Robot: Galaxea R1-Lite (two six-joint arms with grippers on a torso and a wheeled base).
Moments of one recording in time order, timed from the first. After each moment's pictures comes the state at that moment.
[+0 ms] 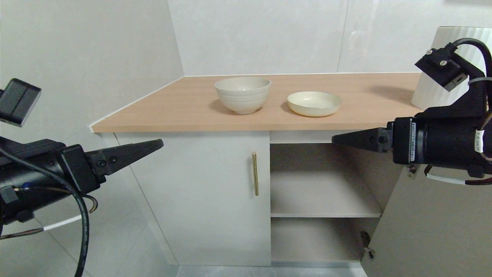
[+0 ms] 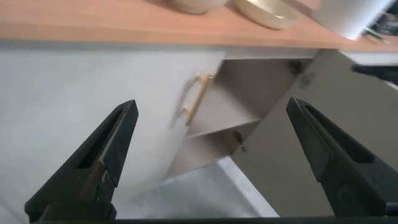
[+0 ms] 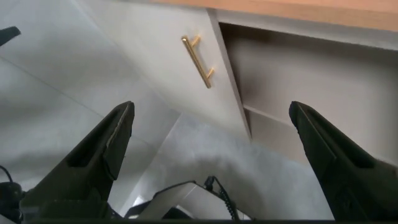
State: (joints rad) left arm -0.21 1.19 -0.68 -0.39 -0.37 -0.33; right arm 0.62 1.39 -1.13 0.07 0.03 0.31
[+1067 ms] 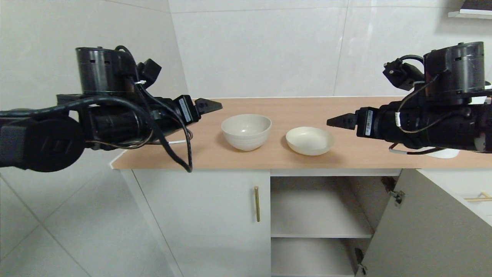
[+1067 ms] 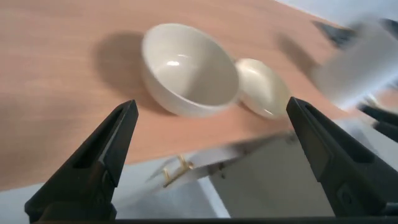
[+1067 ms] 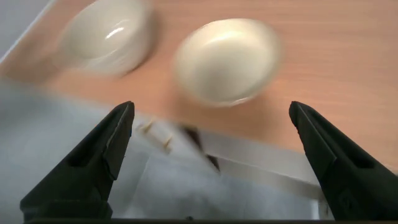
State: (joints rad) left arm -0.33 1.73 -1.24 -0.25 -0.12 -0.47; right arm 0.44 1.64 -1.24 -0.06 -0.06 0.30
